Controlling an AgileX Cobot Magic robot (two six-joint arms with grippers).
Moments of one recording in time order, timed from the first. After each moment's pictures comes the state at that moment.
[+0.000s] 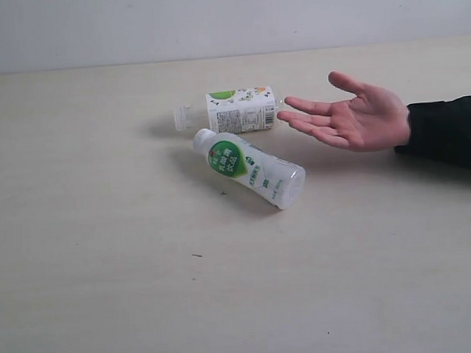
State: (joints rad) left arm 0.08 0.94 -0.76 -0.03 0.06 0.17; right arm 0.33 0.00 -0.44 0.22 0.71 -0.19
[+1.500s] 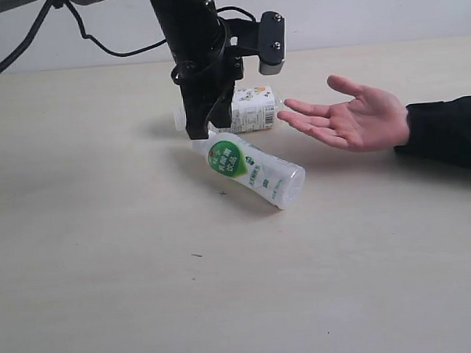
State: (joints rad) left arm -0.54 2.20 -1.96 -0.07 1.21 1.12; right arm 0.33 0.00 -0.44 0.22 0.71 -0.19
